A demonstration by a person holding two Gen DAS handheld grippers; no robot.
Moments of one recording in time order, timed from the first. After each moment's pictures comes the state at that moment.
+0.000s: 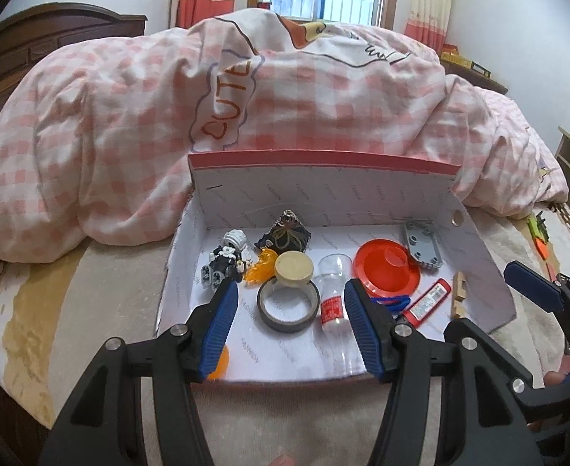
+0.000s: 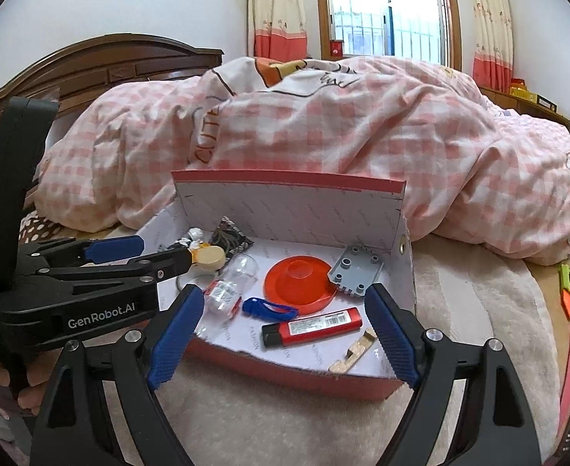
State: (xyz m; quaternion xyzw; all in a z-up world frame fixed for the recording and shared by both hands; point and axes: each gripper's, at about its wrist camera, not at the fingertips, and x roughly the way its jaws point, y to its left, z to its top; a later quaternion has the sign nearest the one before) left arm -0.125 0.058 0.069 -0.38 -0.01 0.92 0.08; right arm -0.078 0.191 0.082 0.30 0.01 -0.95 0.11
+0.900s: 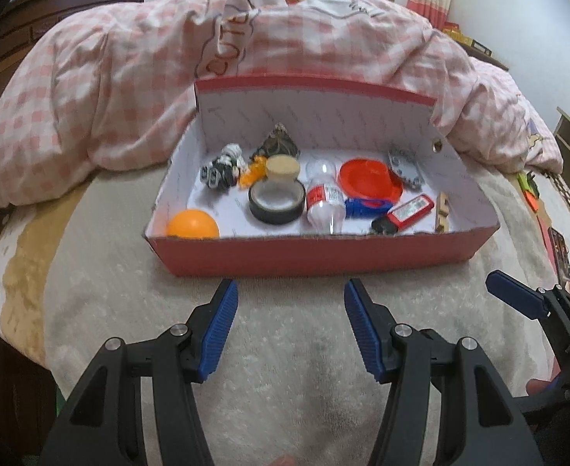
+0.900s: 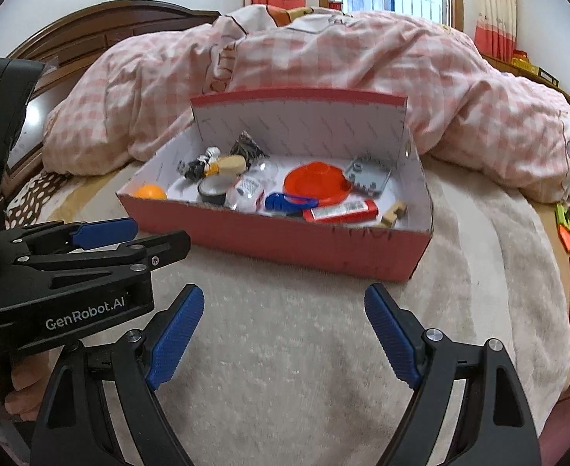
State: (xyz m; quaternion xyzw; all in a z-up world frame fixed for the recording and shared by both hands) left arm -0.069 0.064 0.038 -0.43 -0.01 0.90 0.08; right arm -0.027 0.181 0.043 0.38 0.01 -0.92 0.10
